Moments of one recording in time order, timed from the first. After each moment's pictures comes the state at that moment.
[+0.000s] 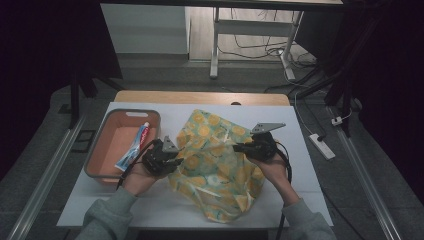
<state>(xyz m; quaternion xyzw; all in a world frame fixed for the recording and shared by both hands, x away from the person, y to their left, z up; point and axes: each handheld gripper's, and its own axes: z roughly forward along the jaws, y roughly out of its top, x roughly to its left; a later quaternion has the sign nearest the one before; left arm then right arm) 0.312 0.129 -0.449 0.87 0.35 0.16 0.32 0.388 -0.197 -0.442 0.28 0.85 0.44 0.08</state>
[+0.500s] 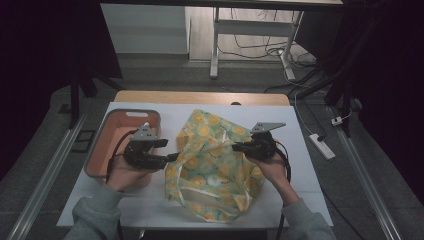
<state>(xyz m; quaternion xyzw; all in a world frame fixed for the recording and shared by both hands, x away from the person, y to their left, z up) 0.310 0.176 -0.418 0.82 0.35 0.12 0.43 0.388 -0.197 -0.441 0.27 0.84 0.46 0.07</state>
